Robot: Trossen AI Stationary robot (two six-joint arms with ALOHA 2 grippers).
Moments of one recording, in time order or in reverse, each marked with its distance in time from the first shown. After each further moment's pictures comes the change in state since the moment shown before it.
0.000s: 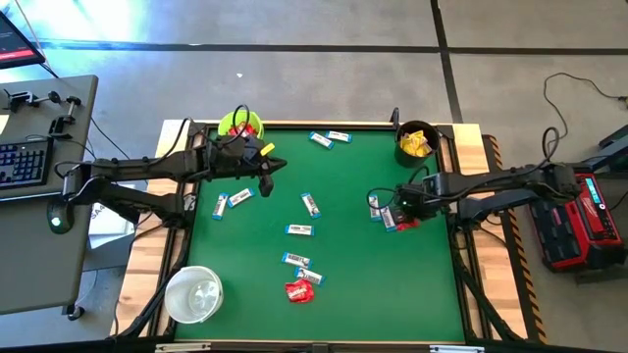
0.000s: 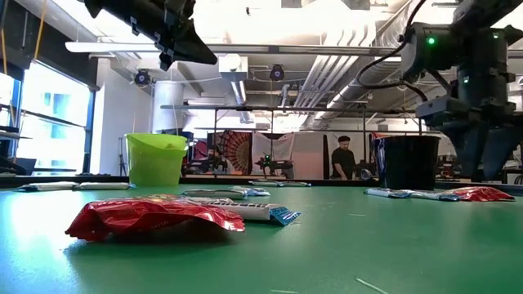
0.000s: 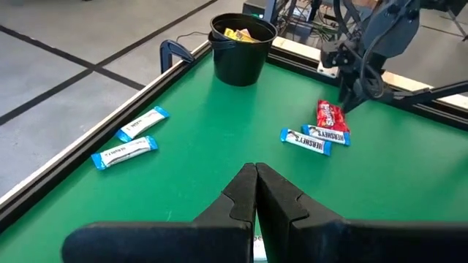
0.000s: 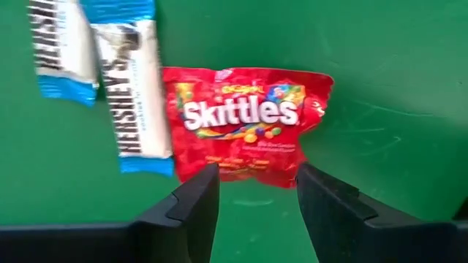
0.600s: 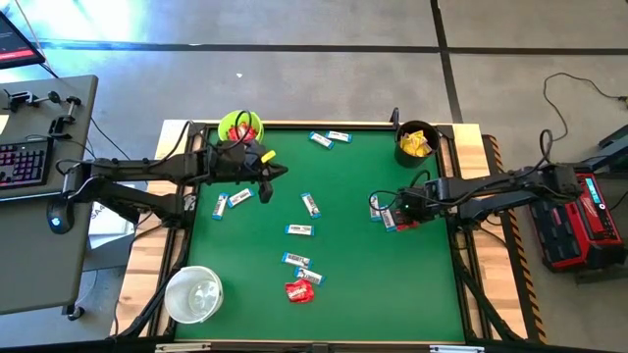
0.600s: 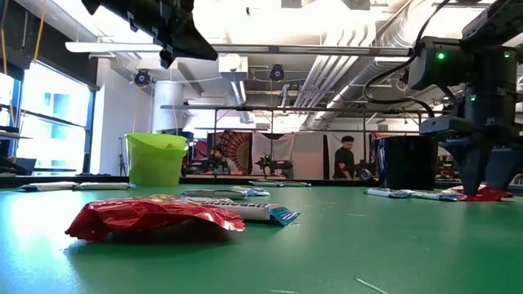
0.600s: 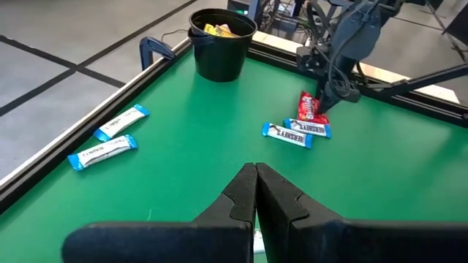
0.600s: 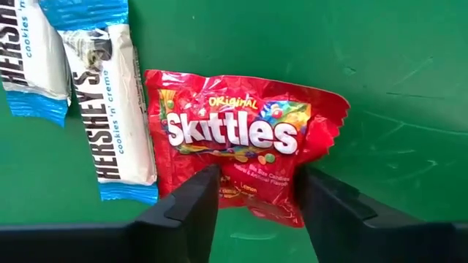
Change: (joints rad) left arm -0.056 0.000 0.000 -0.004 0.000 -0.008; right arm 0.000 -0.015 -0.128 0.169 0.022 0.029
